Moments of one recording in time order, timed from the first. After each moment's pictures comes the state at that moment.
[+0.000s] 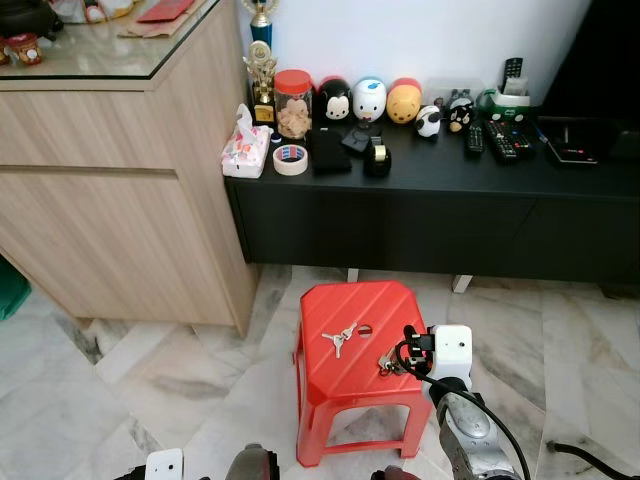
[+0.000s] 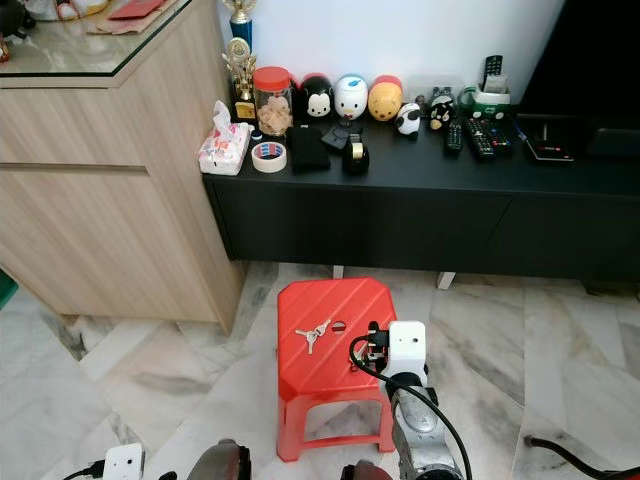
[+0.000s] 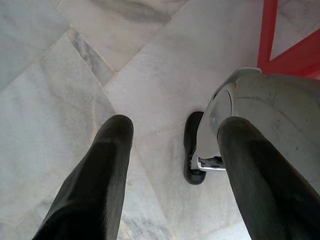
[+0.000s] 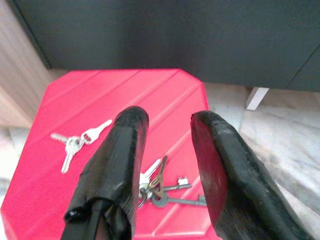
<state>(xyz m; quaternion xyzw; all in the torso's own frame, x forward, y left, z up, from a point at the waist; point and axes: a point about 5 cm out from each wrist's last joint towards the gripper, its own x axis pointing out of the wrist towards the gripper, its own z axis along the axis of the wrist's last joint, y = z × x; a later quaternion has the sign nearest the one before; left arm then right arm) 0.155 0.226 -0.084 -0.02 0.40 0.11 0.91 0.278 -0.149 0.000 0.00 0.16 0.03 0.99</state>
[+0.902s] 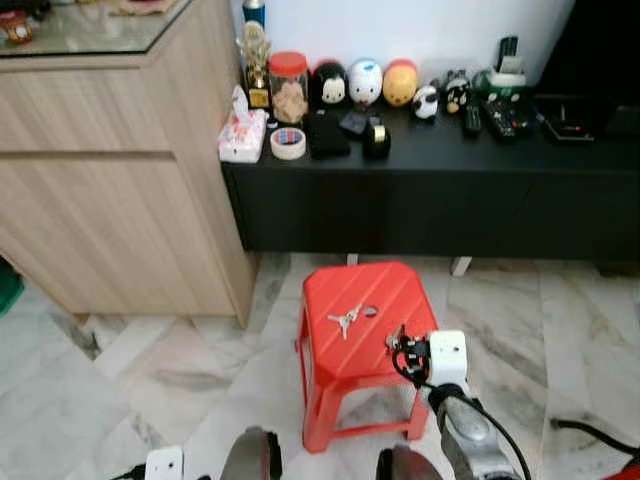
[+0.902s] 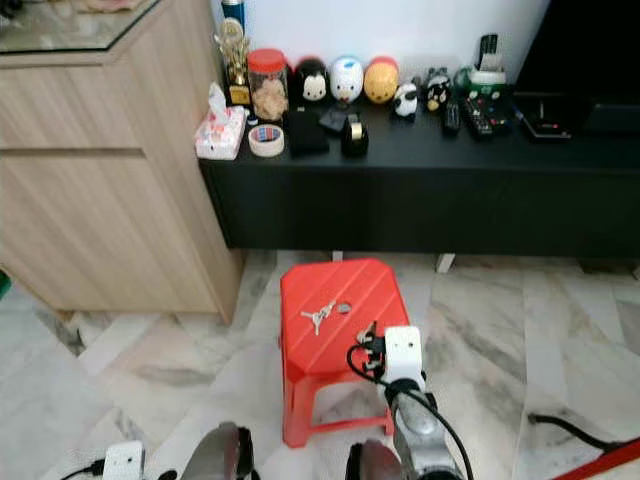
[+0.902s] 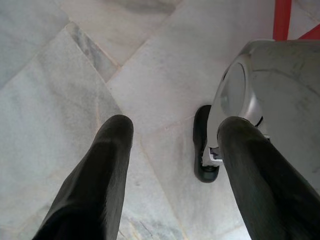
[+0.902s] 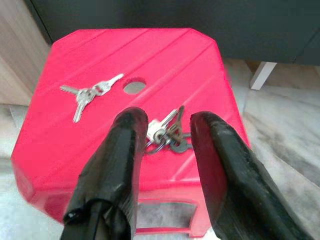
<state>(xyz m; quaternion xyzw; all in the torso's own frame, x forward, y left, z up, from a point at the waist) 0.157 0.227 -0.083 -0.02 0.40 0.12 0.91 0.273 -0.149 -0.008 -0.01 0.18 0.05 0.98</state>
